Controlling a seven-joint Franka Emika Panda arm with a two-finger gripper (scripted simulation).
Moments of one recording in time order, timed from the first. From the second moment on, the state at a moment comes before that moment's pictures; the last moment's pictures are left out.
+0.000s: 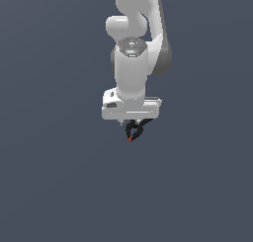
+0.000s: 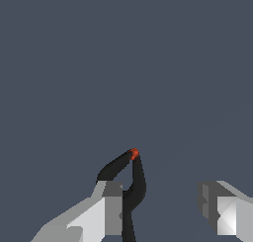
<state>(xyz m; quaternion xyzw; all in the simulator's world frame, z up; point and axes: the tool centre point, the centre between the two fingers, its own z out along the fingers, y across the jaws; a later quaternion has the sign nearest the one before) 0.008 0.014 0.193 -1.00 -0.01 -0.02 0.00</state>
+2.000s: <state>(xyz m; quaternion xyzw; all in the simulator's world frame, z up) -0.133 0.135 0.056 -0.91 0.40 0.07 0.10</state>
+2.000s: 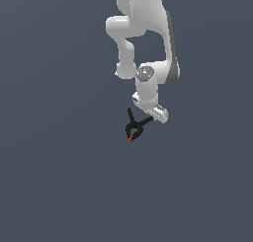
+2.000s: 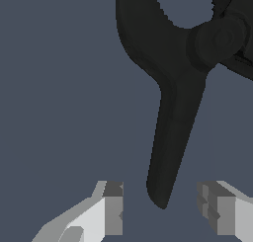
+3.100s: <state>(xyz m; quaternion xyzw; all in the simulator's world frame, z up) -0.146 0.143 0.025 -0.90 0.43 0.08 0.09</state>
